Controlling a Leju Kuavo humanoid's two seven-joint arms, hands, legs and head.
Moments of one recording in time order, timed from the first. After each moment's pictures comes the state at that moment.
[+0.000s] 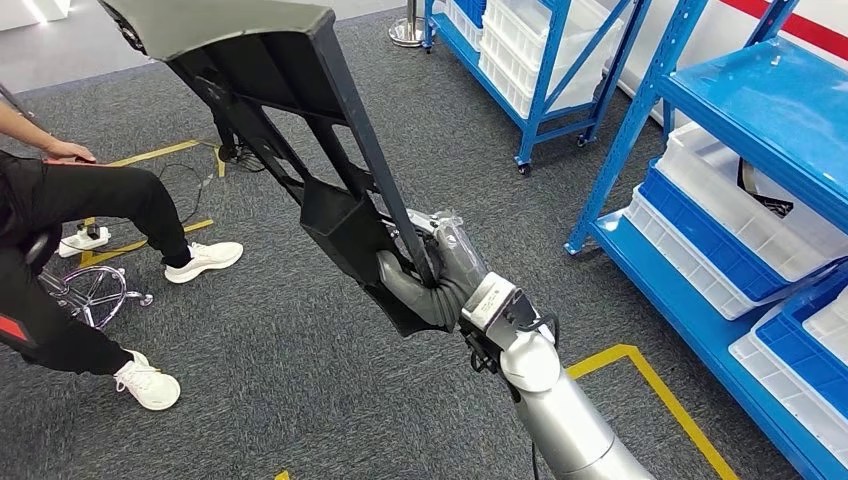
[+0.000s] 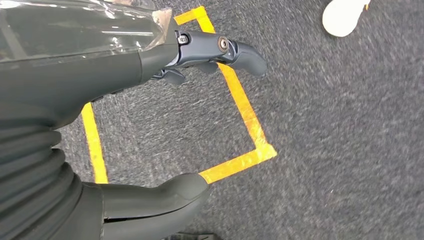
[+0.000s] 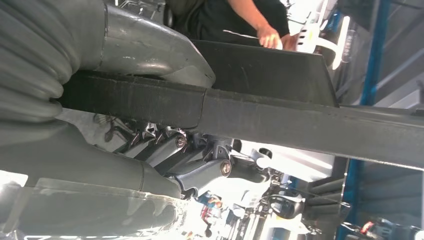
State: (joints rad) left arm -0.11 -0.01 0.34 -0.25 -0.39 0.17 -0.48; right arm -0.35 0.03 0.50 -1.66 0.01 0.02 -0.43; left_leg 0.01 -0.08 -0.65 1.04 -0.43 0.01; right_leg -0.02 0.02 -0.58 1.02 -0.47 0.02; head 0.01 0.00
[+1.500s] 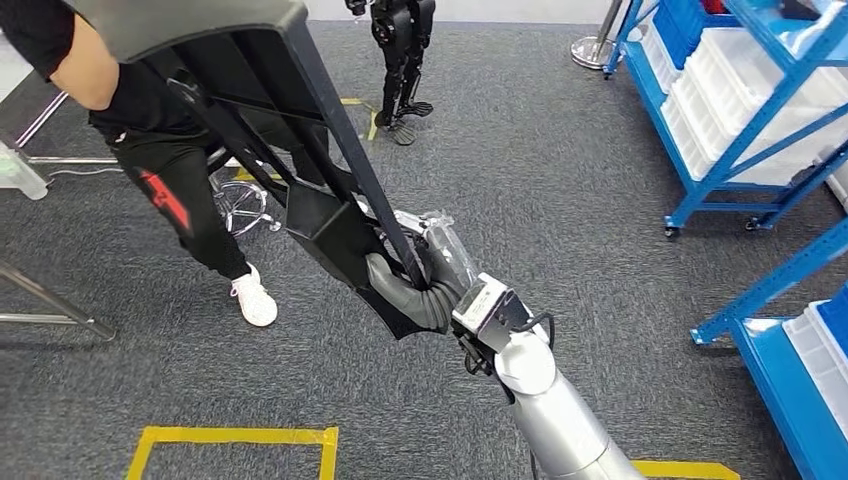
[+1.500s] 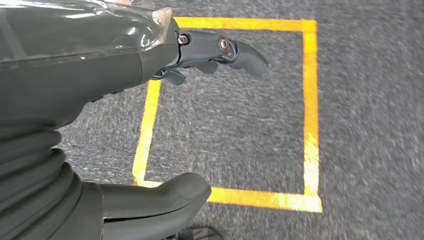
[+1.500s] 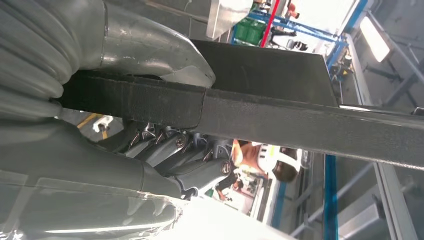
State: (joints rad) left arm -0.10 0.00 0.39 -0.25 -0.37 0.14 -0.51; right arm -0.35 0.06 0.50 -1.67 0.03 0.05 -0.41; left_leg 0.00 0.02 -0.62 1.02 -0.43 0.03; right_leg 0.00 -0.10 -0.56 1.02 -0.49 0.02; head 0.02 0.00
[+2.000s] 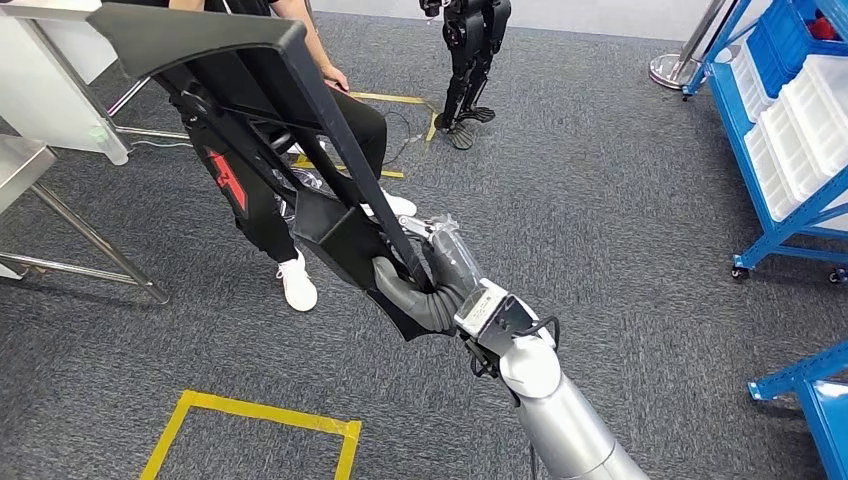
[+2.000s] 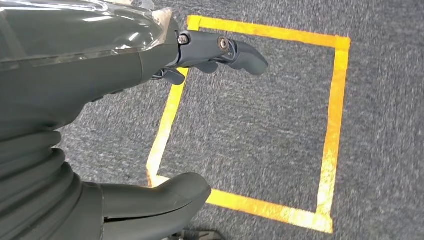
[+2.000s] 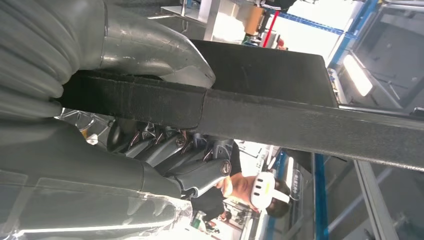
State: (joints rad) left arm -0.09 0.00 0.39 -0.25 -0.40 0.14 -0.50; right arm -0.34 0.04 0.51 -1.67 0.05 0.04 -0.41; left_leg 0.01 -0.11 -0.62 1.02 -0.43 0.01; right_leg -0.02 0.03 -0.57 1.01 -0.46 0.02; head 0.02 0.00
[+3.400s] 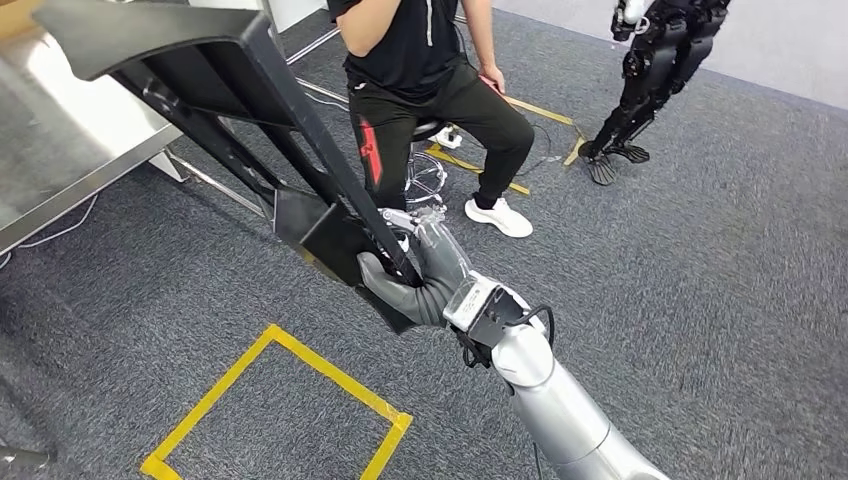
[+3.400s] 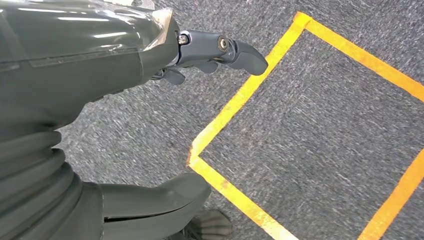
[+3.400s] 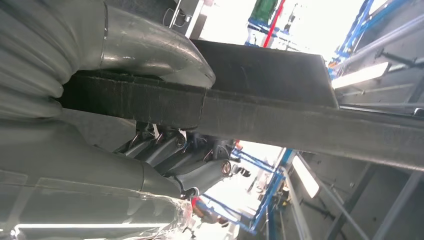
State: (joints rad) left arm -0.09 -0.03 0.43 -0.24 -0.38 0.14 -0.49; right arm -0.41 0.02 0.56 -1.64 0.01 0.03 -0.41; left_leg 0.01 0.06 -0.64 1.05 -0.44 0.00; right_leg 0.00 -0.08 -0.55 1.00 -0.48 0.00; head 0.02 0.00
